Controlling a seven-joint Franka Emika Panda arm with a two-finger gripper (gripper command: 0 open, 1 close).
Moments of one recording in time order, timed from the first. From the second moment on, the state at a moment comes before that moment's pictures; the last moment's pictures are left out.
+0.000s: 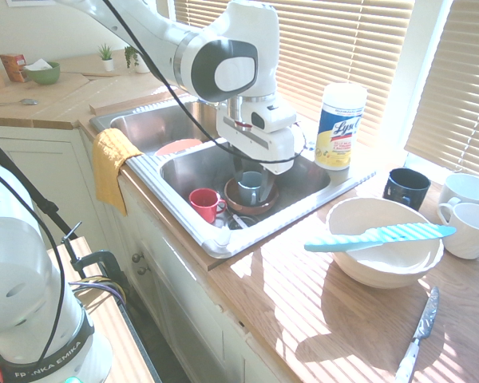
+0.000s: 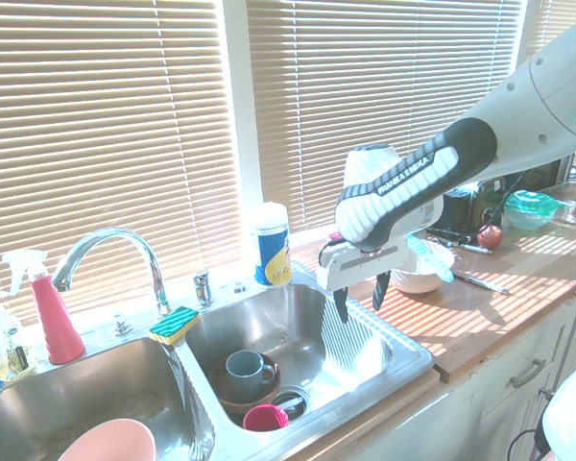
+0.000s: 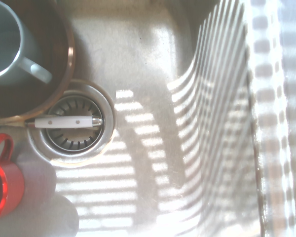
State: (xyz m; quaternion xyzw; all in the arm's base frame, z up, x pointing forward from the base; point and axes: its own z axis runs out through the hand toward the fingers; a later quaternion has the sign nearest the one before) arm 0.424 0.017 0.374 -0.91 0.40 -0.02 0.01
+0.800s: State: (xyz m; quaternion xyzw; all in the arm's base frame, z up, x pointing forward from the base) arm 0.445 -0.089 0.472 -0.83 0.56 -0.08 -0.03
